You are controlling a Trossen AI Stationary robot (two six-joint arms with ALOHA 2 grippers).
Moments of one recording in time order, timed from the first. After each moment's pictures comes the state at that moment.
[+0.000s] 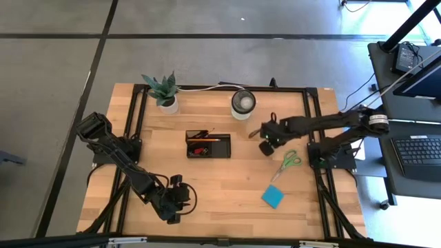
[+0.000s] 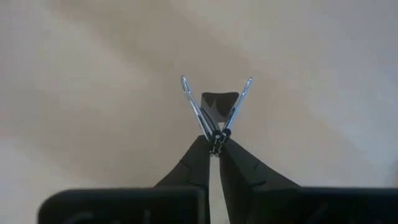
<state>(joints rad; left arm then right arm) -0.77 1.61 0.89 -0.27 -0.40 -0.80 -0.12 1.39 0.75 -0.78 0.14 0.79</state>
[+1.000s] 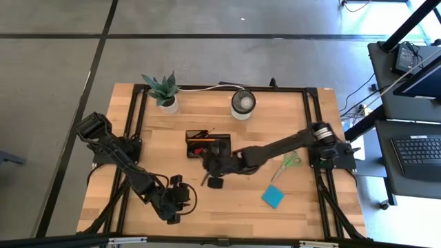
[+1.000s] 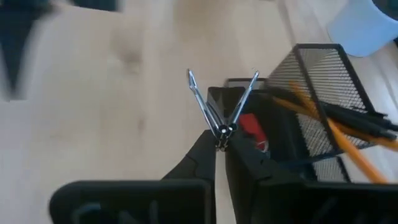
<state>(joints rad) -0.77 1.61 0.89 -0.26 -0.39 -0.80 0.27 2.03 1.59 -0.38 0.41 0.15</state>
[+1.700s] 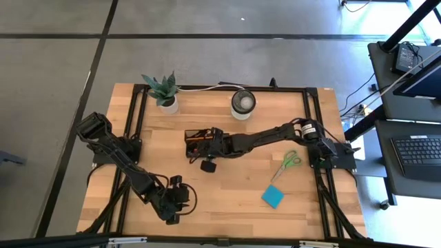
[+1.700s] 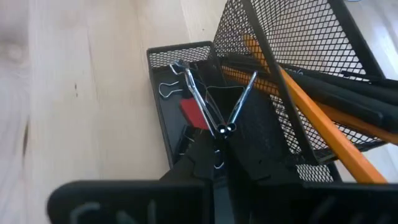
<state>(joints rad) -0.77 1.61 0.89 -0.27 -0.36 -0.80 0.10 2.18 1.64 -0.38 0.32 0.17</state>
